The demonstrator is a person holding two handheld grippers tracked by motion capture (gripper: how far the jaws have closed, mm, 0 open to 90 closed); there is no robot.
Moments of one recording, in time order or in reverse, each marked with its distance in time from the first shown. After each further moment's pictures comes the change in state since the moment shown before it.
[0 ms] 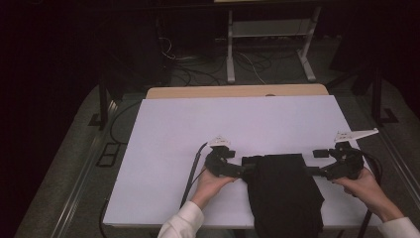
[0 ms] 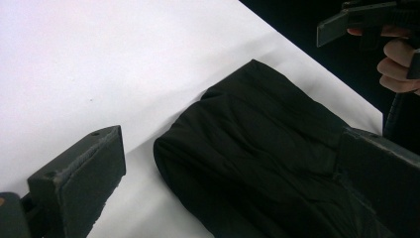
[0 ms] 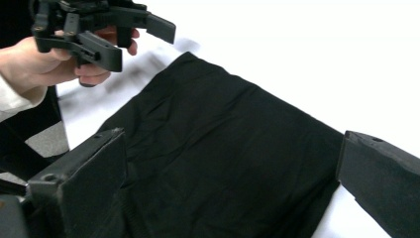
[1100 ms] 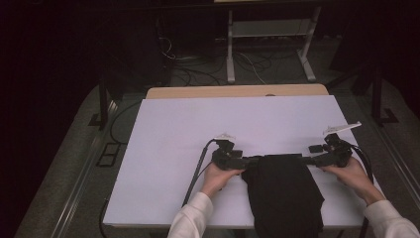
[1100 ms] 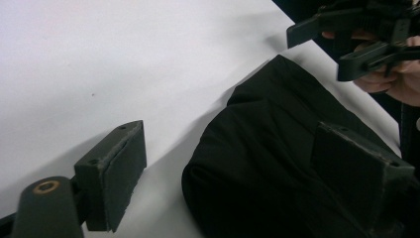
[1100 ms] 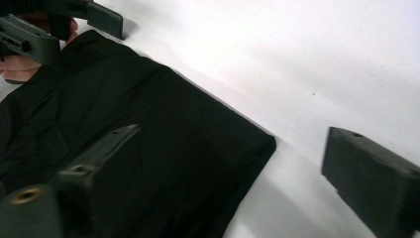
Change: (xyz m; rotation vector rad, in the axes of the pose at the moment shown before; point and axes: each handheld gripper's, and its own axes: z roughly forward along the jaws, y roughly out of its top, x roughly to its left) left arm 0.024 0.001 0.035 0.050 -0.030 -0.098; right arm -0.059 -0.001 0.034 0.082 -0.083 0.053
